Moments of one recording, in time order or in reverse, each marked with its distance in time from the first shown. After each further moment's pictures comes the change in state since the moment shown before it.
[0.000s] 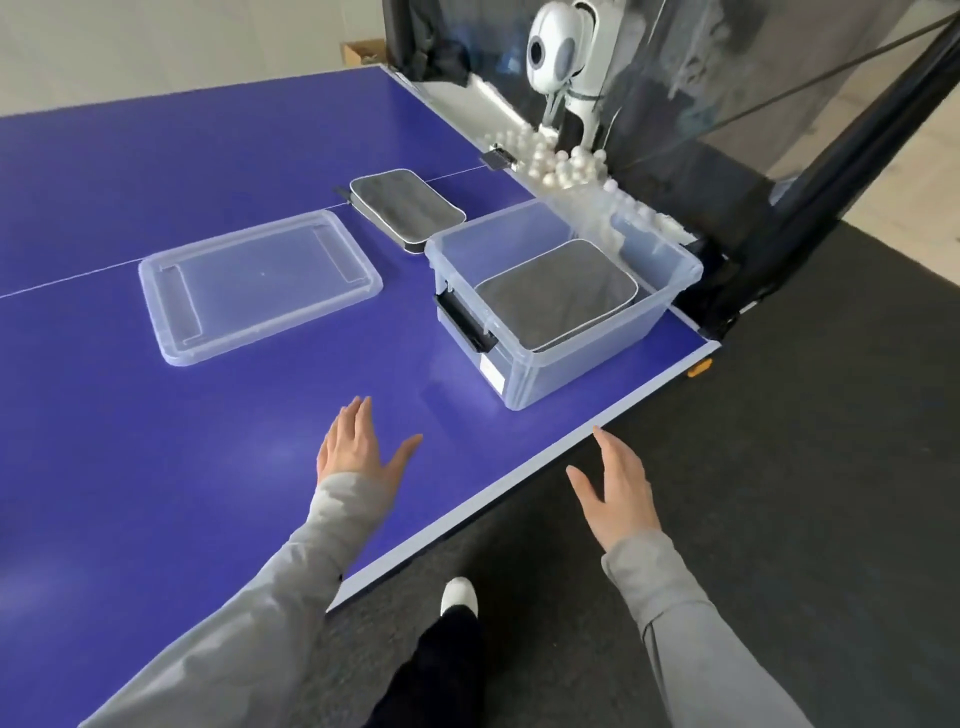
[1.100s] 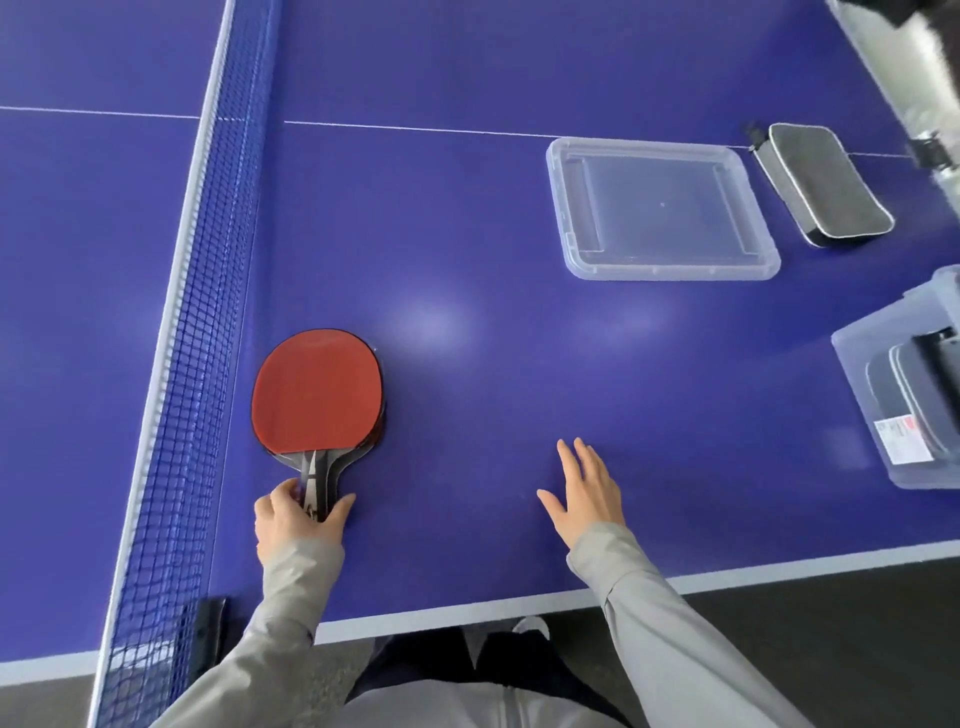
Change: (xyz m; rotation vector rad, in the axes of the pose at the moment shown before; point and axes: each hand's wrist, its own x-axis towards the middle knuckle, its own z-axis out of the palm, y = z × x) left_hand -0.126 -0.473 -0.199 -0.264 0.259 -0.963; right_hand -0.121 -0.316 0.352 -0.575 -0.509 -0.396
